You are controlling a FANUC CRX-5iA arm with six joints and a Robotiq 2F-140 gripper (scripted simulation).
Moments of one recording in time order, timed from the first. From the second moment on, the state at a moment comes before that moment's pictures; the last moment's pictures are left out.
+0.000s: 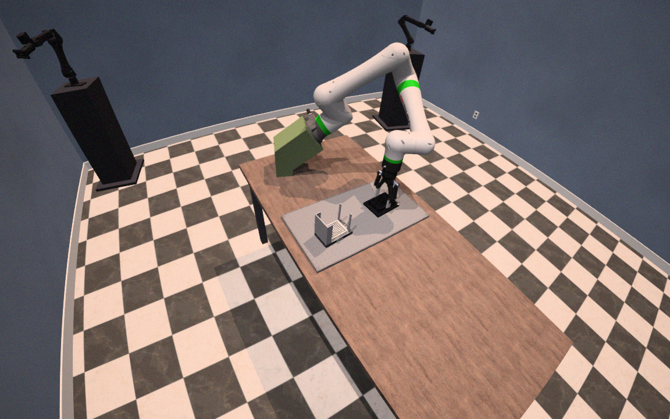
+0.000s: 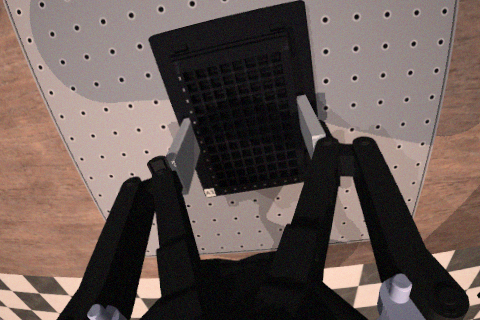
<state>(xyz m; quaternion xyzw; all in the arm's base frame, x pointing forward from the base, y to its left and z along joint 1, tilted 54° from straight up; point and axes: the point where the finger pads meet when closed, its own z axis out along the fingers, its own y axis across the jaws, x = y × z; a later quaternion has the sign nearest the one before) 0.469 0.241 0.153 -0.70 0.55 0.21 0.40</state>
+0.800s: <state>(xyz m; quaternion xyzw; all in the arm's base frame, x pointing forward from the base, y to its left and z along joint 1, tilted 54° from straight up) 0.469 0.244 0.151 -0.70 0.55 0.21 0.40</state>
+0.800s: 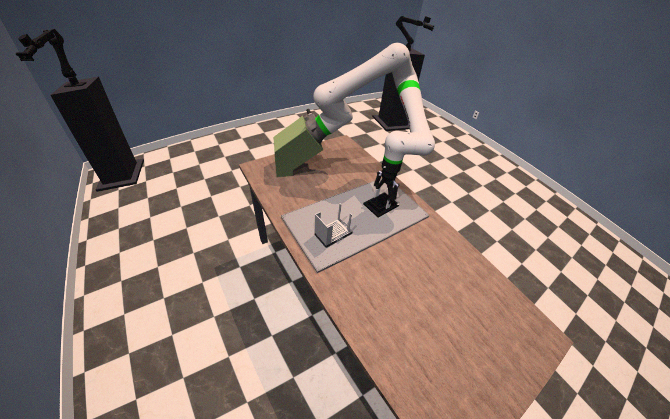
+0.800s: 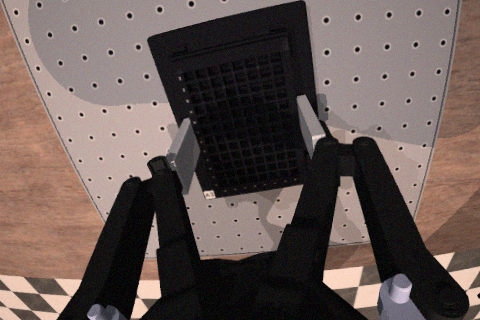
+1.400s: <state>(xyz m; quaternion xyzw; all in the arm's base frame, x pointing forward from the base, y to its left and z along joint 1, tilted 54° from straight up) 0.470 0.246 0.149 -0.70 0.55 0.21 0.40</state>
